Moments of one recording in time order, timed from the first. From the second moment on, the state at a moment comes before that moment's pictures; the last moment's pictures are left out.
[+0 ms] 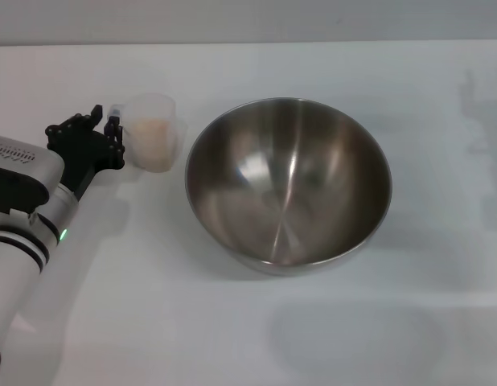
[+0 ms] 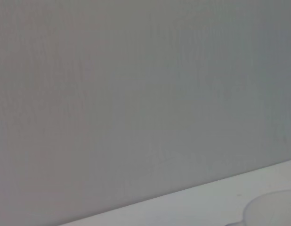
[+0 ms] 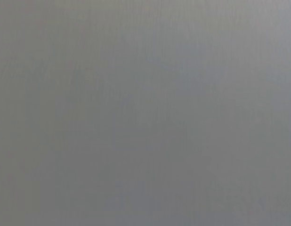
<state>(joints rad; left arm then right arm) -0.50 -2.08 -0.59 -0.31 2.05 0.87 0.15 0.41 2.08 -2.04 -0.39 0.79 -1.42 -0.15</state>
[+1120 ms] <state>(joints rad) -0.45 -2.08 -0.45 -0.49 2.19 1.31 0.96 0.42 2.07 -2.02 -0.35 0.79 -1.43 -0.15</state>
